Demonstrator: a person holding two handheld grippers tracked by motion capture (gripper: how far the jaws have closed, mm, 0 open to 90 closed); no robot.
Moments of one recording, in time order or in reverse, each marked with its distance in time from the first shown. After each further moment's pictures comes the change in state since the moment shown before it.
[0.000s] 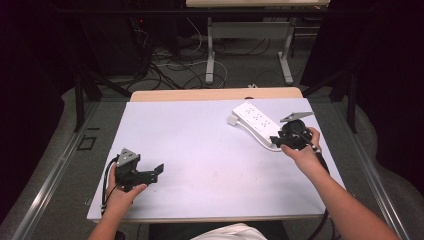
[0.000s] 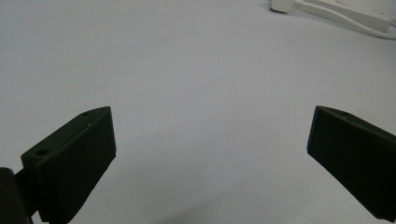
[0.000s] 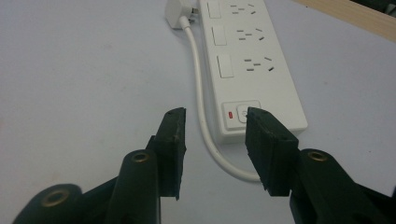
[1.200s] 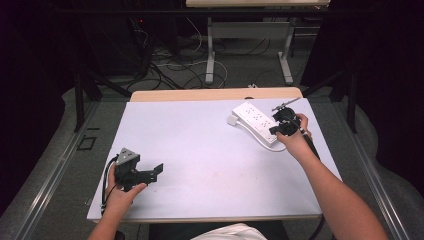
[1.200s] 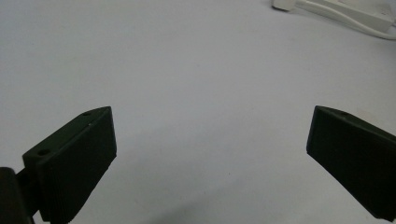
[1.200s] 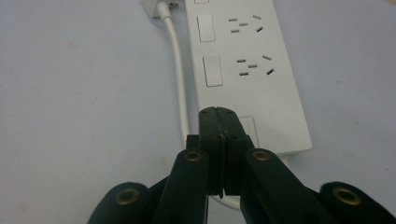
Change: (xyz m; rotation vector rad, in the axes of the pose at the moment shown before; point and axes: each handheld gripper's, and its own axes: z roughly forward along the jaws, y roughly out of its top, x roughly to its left) left arm 0.002 0.001 0.000 0.015 -0.009 -0.028; right arm -0.020 0.030 0.048 0.170 0.016 0.056
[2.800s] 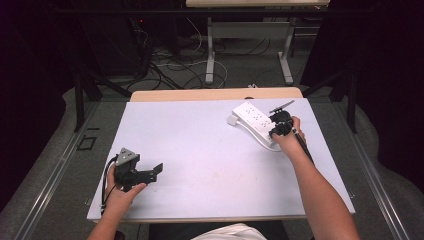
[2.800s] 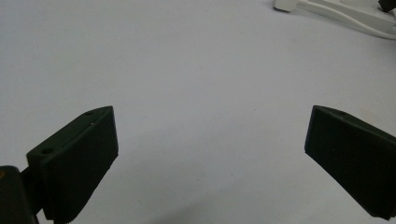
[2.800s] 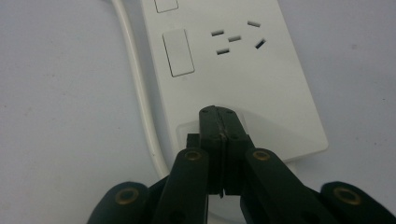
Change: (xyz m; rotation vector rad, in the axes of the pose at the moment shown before) left arm 0.000 0.000 -0.001 -0.004 0.011 0.014; right arm -0.013 -0.005 0.043 0.084 -0.057 0.112
